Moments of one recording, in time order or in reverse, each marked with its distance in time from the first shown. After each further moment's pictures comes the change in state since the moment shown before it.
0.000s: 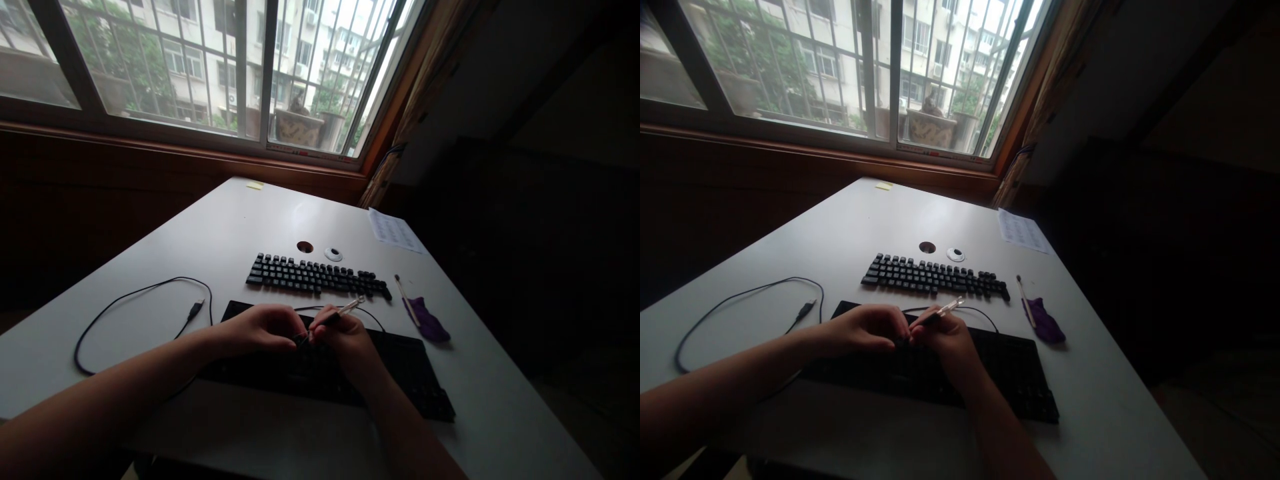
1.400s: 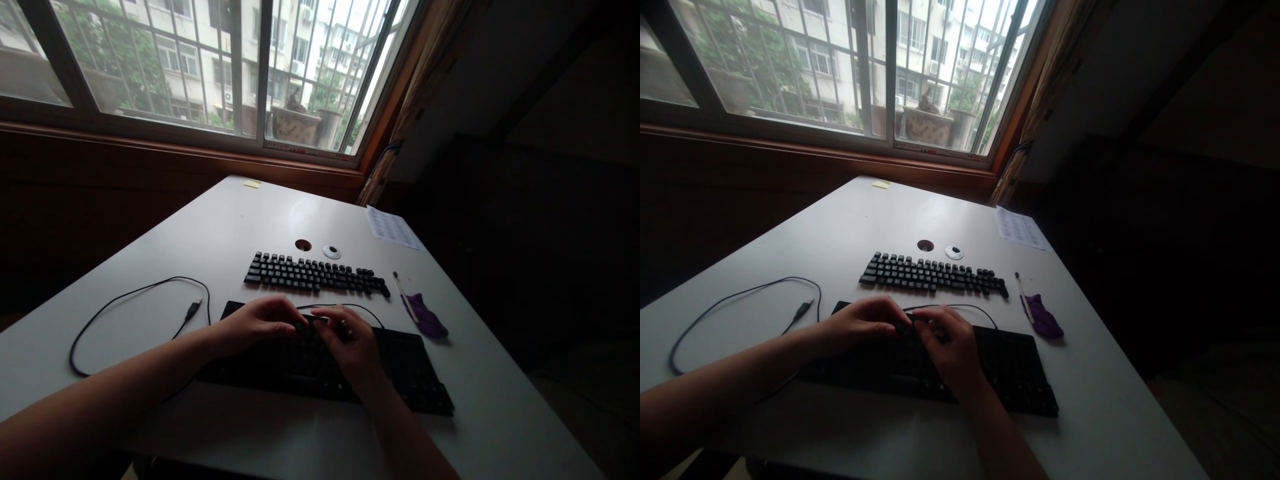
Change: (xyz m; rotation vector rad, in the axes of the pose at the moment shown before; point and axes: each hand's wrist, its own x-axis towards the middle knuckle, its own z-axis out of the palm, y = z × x) left_hand 0.000 -0.002 0.002 -0.011 0.183 -0.060; right_hand -0.013 -0.013 0.004 -0.749 0.205 -0.357
